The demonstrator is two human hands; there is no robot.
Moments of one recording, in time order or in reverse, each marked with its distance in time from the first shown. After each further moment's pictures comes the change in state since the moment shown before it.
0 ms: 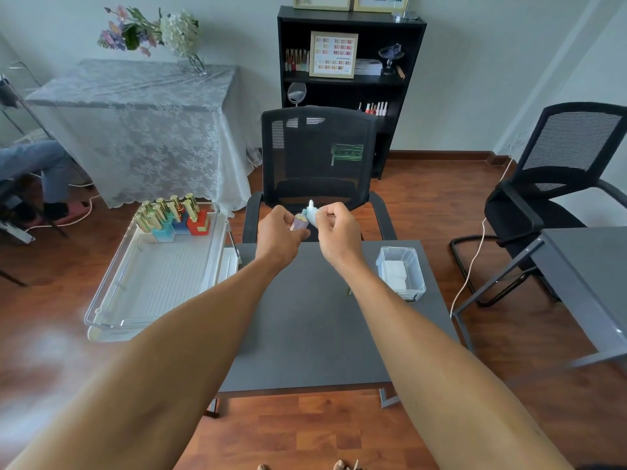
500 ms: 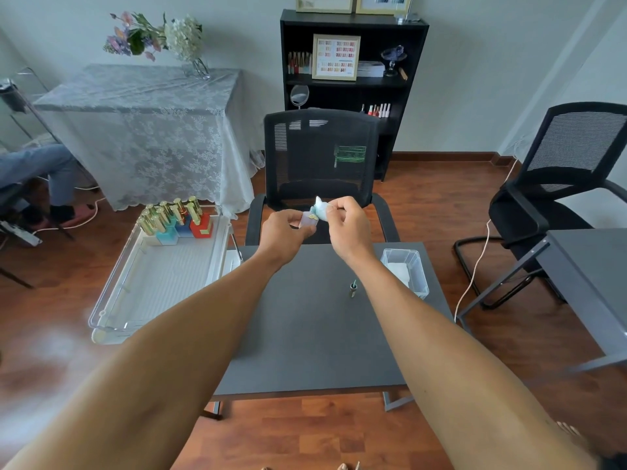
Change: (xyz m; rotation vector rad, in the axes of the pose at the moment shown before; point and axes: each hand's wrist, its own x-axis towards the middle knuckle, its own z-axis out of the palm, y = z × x) left_hand 0.008 0.006 -0.003 -0.068 -0.119 -0.003; right_hand 0.016 -0.001 -0.014 -0.043 0.009 -0.059
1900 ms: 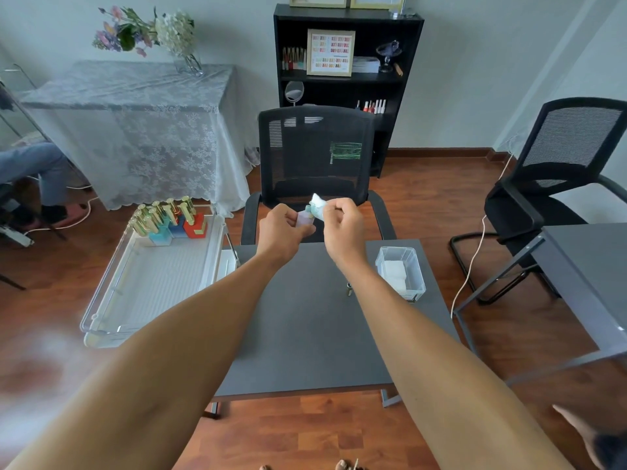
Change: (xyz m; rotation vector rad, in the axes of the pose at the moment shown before) left_hand 0.002 0.004 0.007 0.029 0.068 -0.022; right_hand -0.009 0.000 0.007 0.139 0.109 0.049
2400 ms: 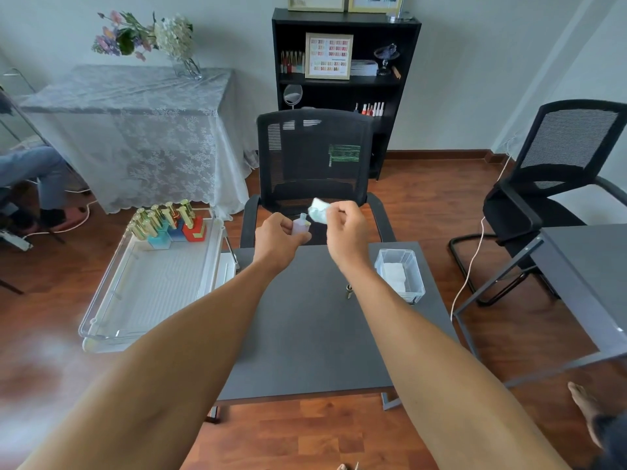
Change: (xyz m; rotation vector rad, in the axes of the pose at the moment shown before) left_hand -0.003 -0.008 0.000 0.027 -0.001 -0.032; right_hand 0.001 0.001 -0.007 -0.051 0.002 -0.027
